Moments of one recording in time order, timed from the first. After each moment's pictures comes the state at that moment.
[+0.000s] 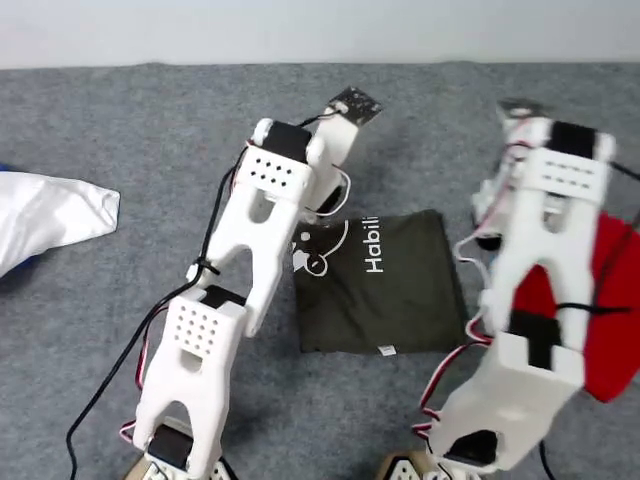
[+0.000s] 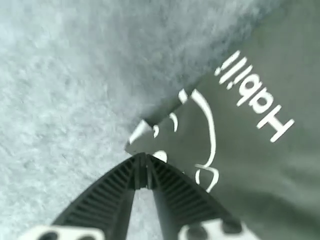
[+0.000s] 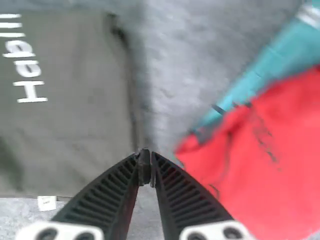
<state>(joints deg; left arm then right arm) 18.9 48.7 -52.5 98.9 -7.3 8.4 17.8 -23.1 99.8 17.3</state>
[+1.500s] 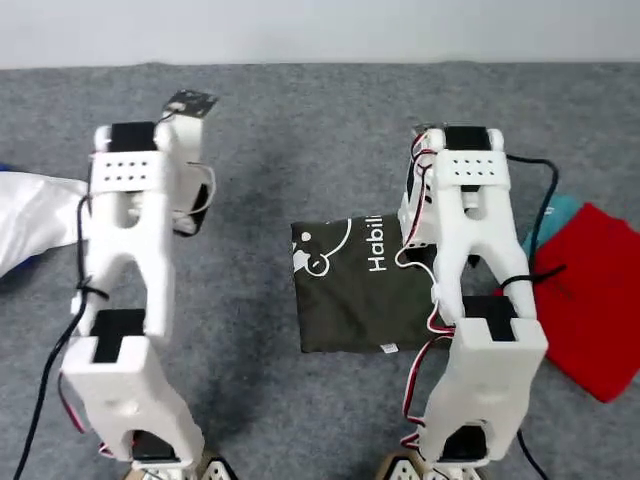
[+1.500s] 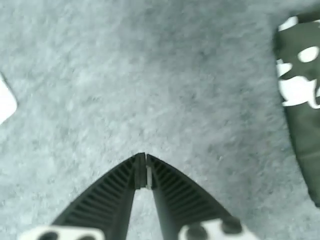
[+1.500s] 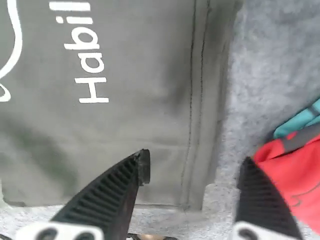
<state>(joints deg) -6.5 19.1 -16.8 98.9 -7.3 -3.9 25.6 -19.3 100.5 1.9</state>
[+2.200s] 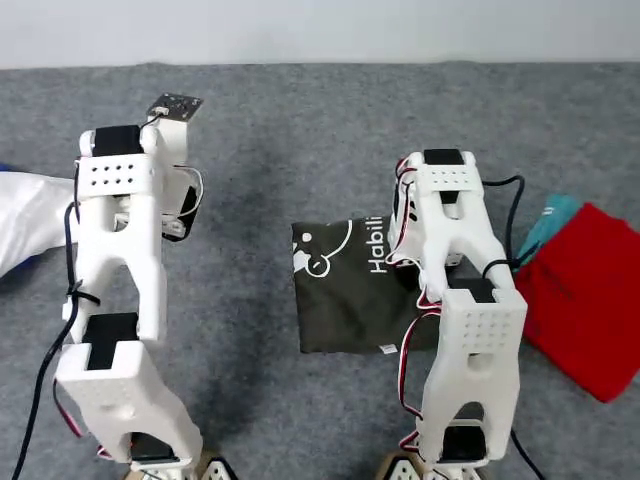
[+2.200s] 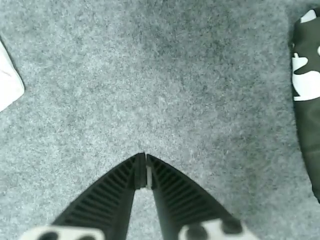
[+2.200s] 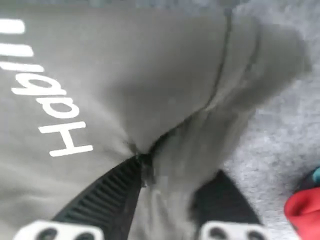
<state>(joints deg) -8.2 17.7 -15.4 98.9 -7.3 -4.7 40.9 -20.5 94.9 2.4</state>
